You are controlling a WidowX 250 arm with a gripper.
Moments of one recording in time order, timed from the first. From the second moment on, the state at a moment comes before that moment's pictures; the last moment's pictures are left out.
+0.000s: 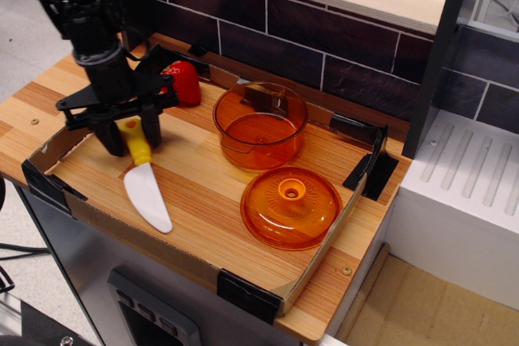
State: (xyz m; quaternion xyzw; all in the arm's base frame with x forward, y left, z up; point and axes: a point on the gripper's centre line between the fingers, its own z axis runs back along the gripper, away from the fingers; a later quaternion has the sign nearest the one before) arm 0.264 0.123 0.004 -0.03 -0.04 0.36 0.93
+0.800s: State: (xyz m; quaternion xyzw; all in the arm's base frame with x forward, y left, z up) arm 0.277 0.076 0.089 -0.02 0.02 0.45 0.89
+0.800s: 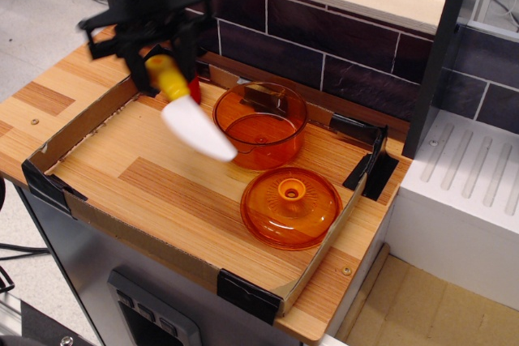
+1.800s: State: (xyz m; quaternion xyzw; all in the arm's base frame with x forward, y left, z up) arm 0.322 0.022 0.044 0.02 0.01 0.47 0.88
